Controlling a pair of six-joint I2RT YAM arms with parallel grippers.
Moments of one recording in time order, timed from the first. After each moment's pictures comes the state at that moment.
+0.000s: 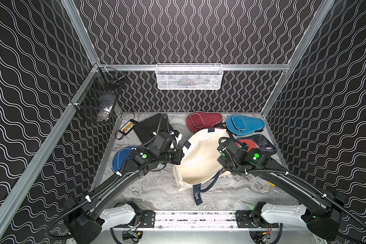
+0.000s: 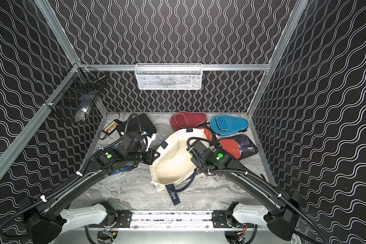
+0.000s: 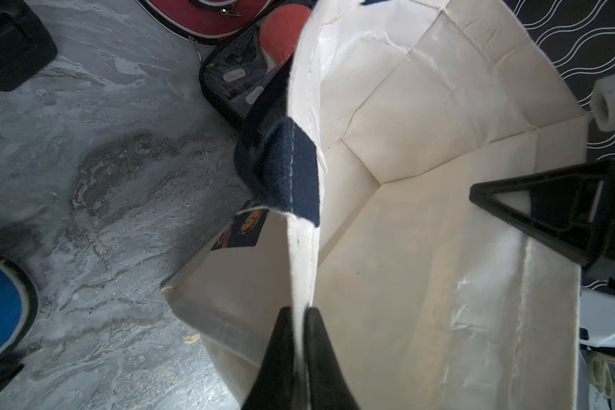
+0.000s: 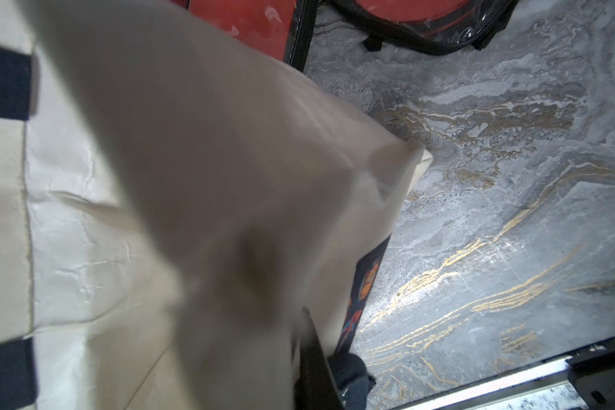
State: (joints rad) left arm -0.61 1.16 1.09 -0.68 0.16 -0.44; right arm 0.89 1.20 1.18 -1.10 0.35 1.55
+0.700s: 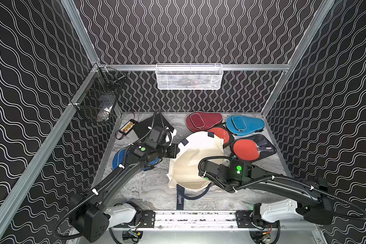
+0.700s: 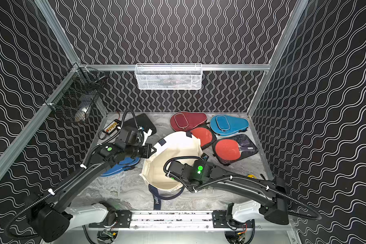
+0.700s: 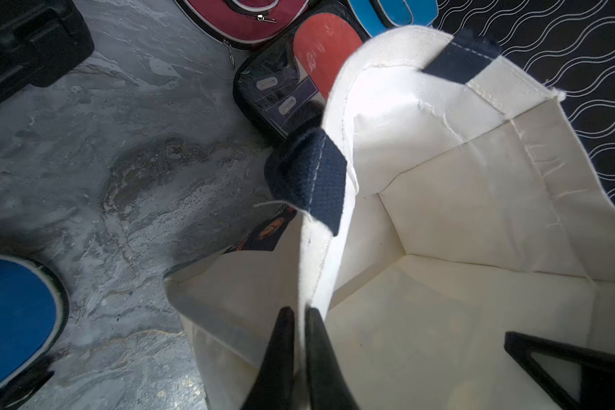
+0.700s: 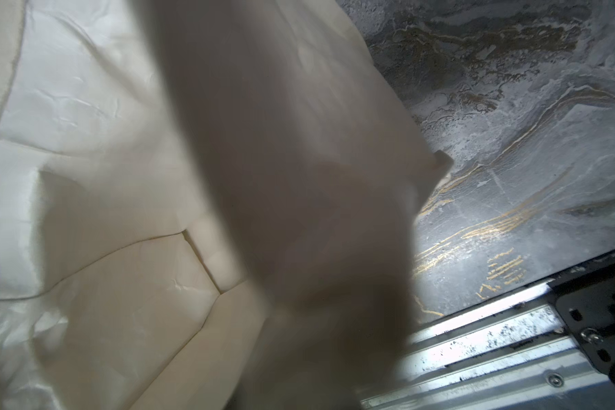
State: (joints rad) left arm -0.45 1.24 1.11 -0.66 0.29 -0.39; right arm 1.25 1.33 1.30 -1.24 0.49 1.80
